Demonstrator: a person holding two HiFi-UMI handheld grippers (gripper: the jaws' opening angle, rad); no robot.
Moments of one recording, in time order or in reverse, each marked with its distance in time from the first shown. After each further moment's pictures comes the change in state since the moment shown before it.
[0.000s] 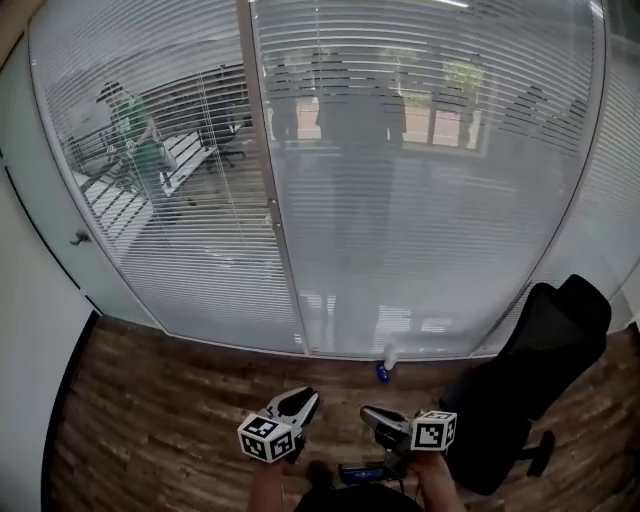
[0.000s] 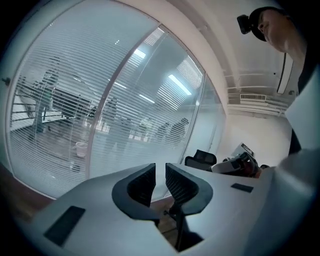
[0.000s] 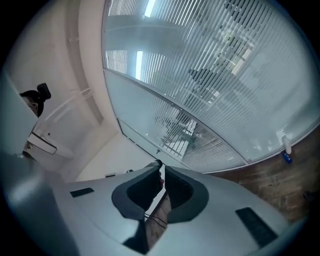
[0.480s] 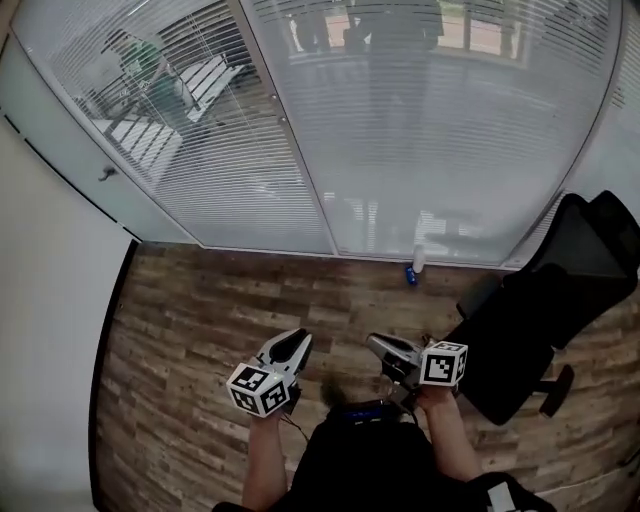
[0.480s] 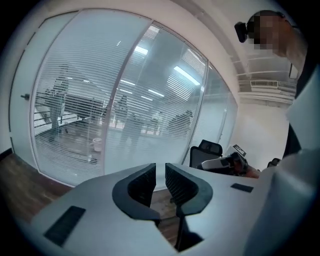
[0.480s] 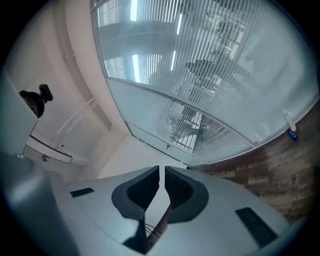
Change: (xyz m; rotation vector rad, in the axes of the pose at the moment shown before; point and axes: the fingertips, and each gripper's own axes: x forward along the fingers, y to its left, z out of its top) left arm -0.080 -0.064 -0.030 0.011 0.057 0.176; right arm -0.041 0.019 -0.047 0.094 0.039 0.121
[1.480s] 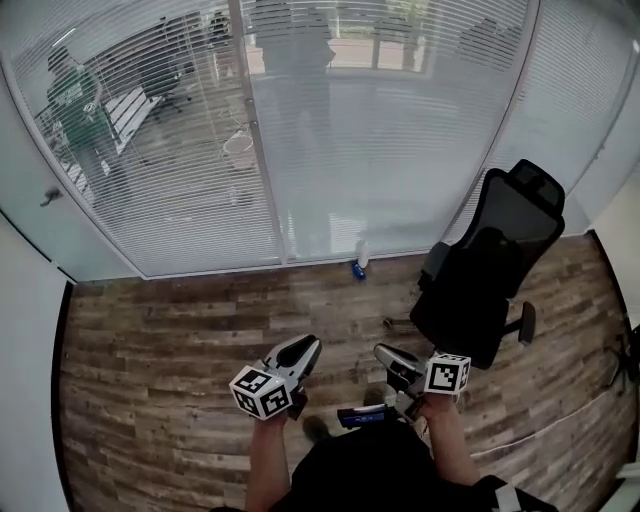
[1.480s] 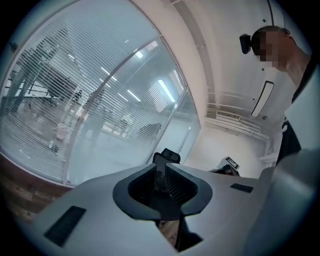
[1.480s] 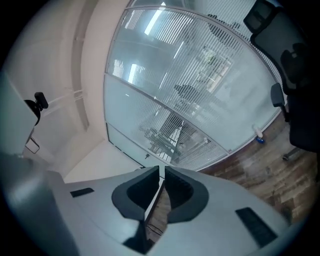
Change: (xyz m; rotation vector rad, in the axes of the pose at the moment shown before) left arm -0.095 -0.008 -0.043 -0.126 -0.070 -0.453; right arm -0.008 0.073 -0.121 -0.081 -0.225 -0.310
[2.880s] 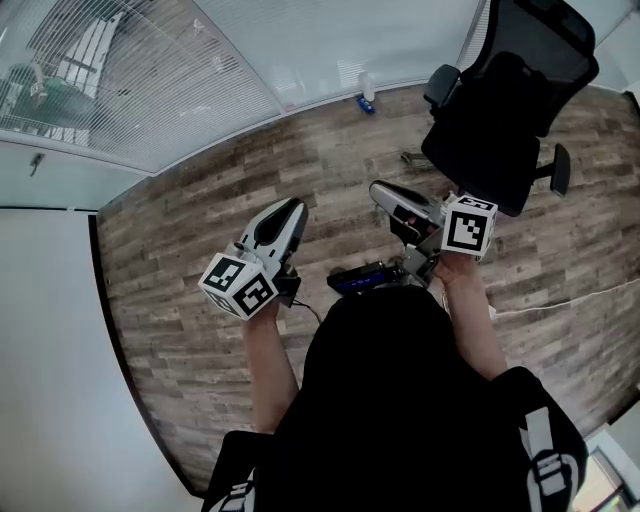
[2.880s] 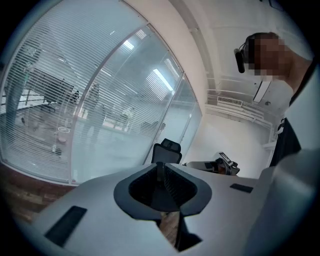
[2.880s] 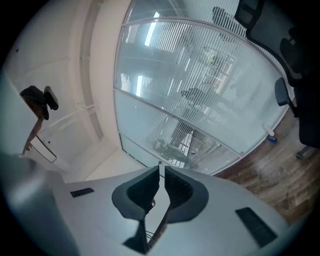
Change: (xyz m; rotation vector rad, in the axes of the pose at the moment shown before) left arm 0.024 -0.068 0.007 0.072 0.109 0.046; right arm -0.042 0.006 0.035 0.076 -0.071 0.148
